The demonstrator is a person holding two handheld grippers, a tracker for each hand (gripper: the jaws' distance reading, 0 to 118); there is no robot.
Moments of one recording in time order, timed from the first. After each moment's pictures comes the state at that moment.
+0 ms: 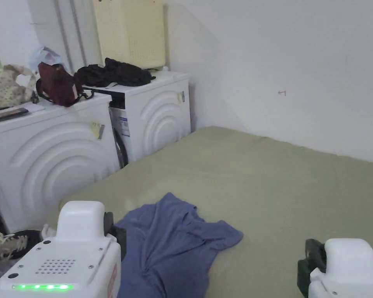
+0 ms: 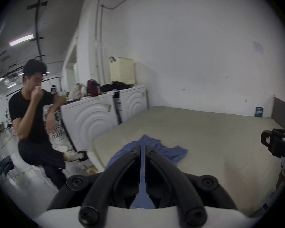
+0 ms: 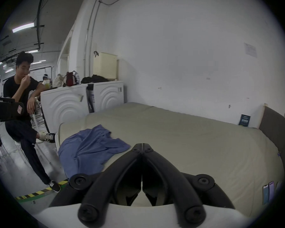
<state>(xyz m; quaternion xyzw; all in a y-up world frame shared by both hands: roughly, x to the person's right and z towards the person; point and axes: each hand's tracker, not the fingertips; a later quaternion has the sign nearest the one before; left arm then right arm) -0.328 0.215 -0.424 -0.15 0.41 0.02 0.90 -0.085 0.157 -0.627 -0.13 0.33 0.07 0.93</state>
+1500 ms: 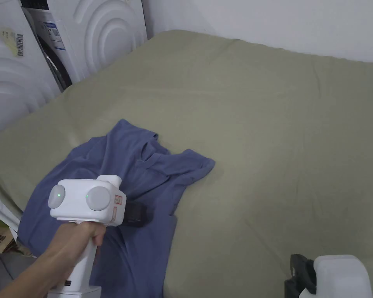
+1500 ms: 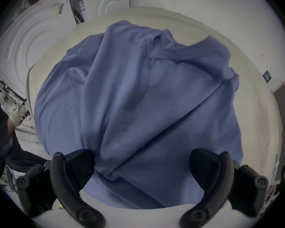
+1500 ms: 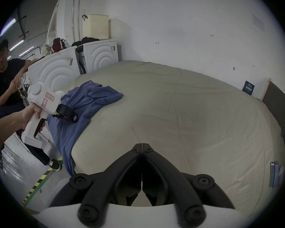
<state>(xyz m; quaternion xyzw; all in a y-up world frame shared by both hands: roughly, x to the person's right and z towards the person) -0.490 -0.016 -0.658 -0.54 0.22 0.15 0.80 -0.083 0.051 -0.655 -0.31 0.30 0.10 0.90</state>
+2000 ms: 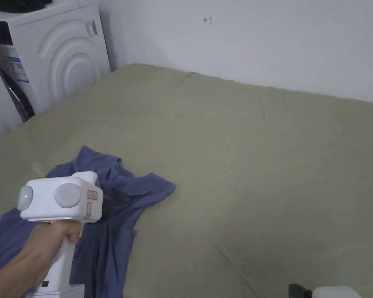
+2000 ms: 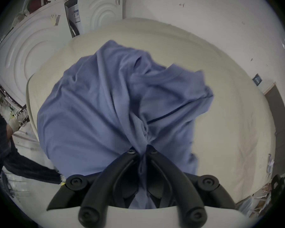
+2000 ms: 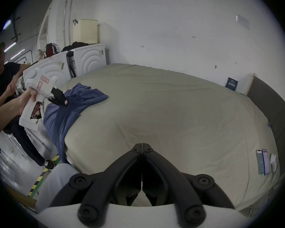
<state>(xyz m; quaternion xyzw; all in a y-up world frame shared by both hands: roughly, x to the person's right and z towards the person) -0.454 0.058 -0.670 -0.46 0.19 0.17 0.85 0.002 0.075 -0.609 -0.30 0.24 0.10 0.92</state>
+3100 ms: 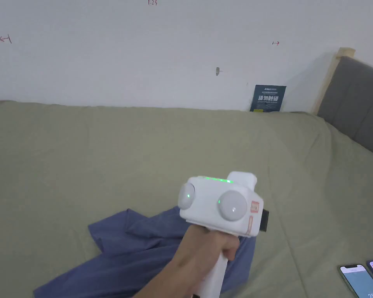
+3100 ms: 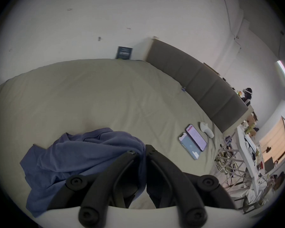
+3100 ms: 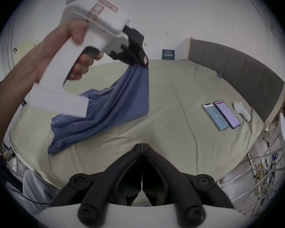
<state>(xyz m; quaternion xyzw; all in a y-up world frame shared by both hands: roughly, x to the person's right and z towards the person) 0.115 0.090 -0.891 -0.42 -0.30 0.03 0.85 0.202 0.056 -0.620 -0.35 0.00 -0.01 0.94</state>
